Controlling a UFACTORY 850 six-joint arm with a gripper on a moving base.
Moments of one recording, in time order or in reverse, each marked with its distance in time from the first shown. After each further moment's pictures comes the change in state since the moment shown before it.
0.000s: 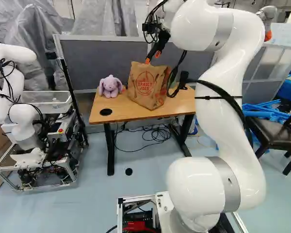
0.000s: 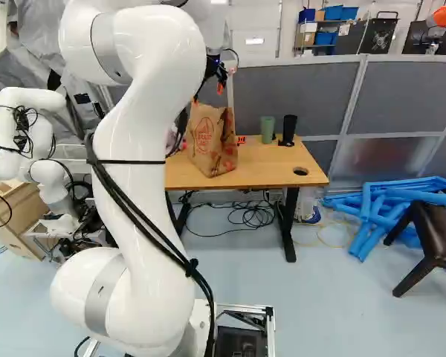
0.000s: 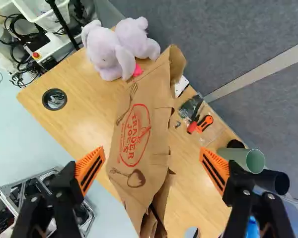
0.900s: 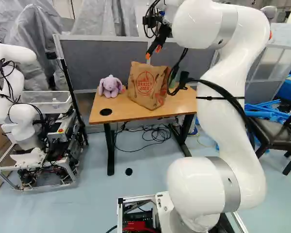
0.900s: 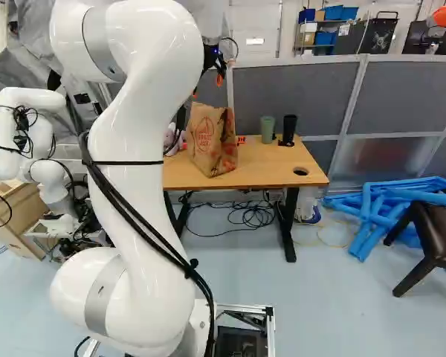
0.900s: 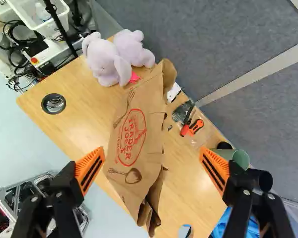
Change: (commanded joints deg) arm 0.0 1.4 -1.1 0.0 0.0 0.0
